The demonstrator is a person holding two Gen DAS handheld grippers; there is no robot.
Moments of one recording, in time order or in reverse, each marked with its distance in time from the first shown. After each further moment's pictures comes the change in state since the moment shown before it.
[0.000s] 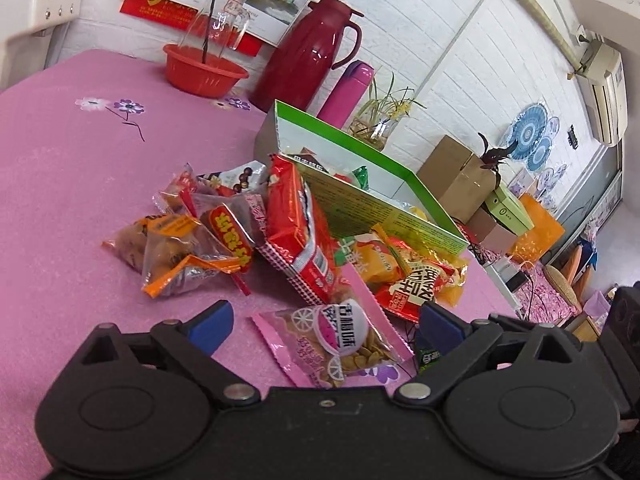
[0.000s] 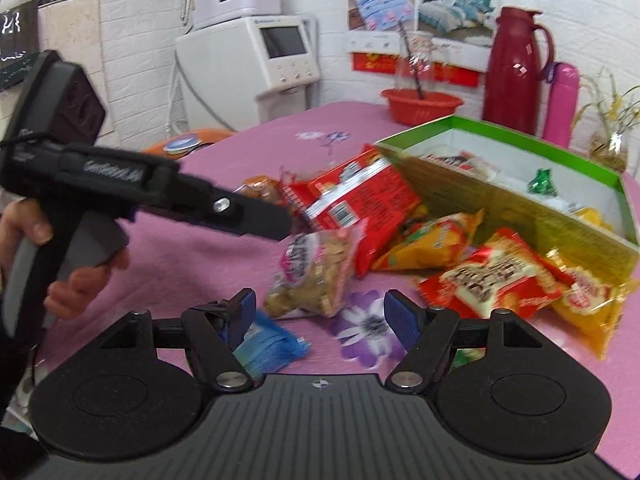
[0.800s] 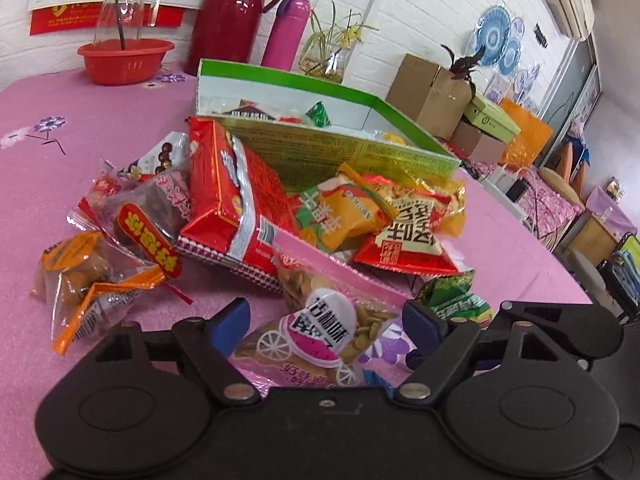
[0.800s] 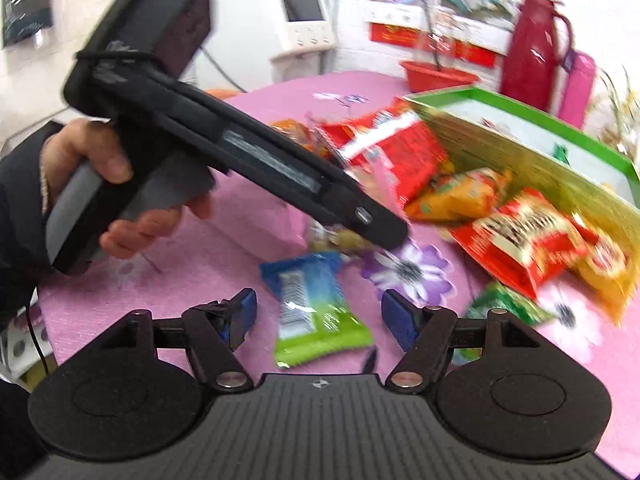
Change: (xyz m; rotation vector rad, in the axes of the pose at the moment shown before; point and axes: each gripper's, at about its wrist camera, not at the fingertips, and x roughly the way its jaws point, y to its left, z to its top) left arm 0.057 -0.025 -0.003 0.257 0.173 -0.010; right arm -0.001 0.032 -0.030 -0.096 0.065 -0.035
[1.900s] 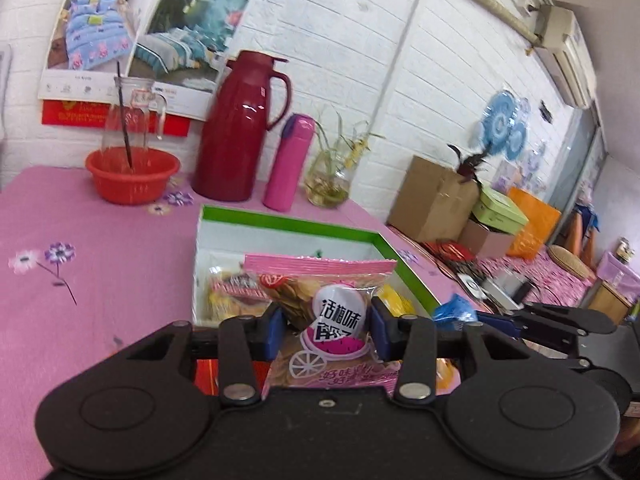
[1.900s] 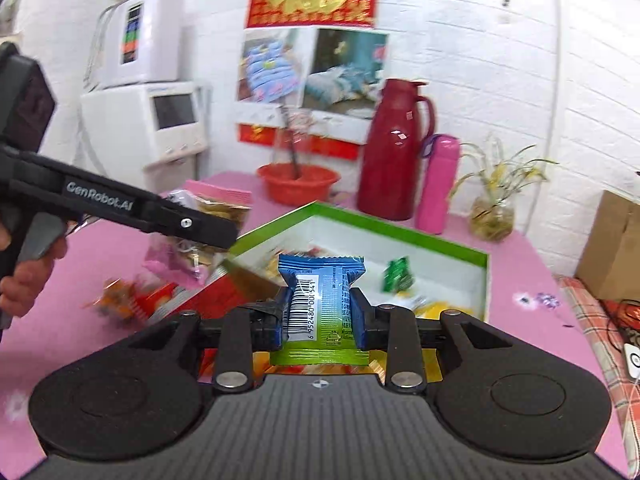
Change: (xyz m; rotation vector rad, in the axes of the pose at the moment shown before) left arm -0.022 -0.020 0.100 -0.033 -0.271 0.053; right arm -0.033 -0.117 0.071 0.133 -0.250 -0.321
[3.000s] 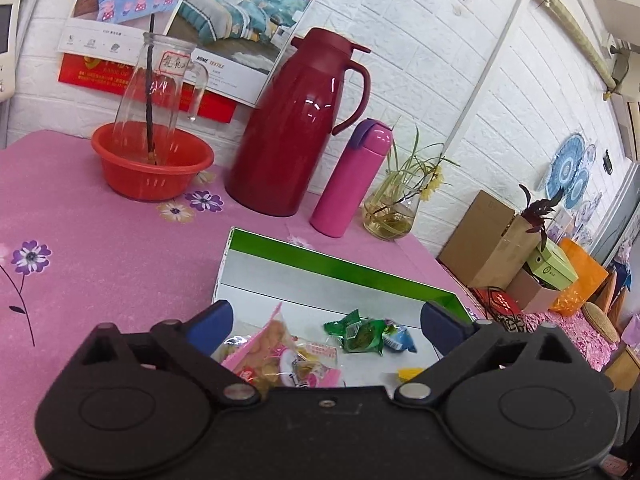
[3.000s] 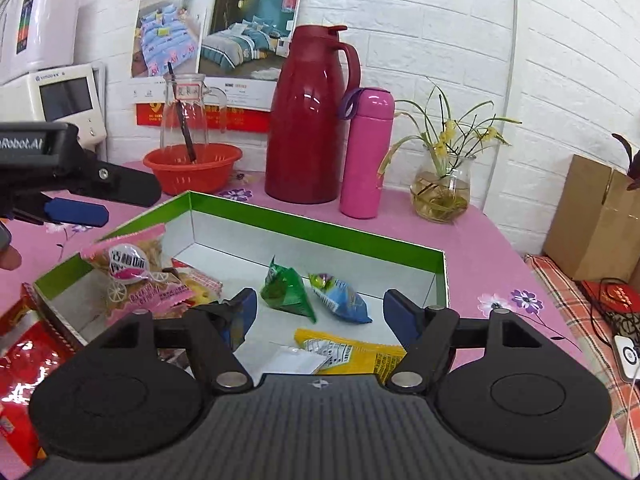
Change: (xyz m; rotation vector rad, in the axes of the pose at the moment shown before) left arm 0.100 0.049 0.038 -0.159 -0.007 0.084; right arm 0.110 -0.067 0.005 0.065 0.067 -0.159
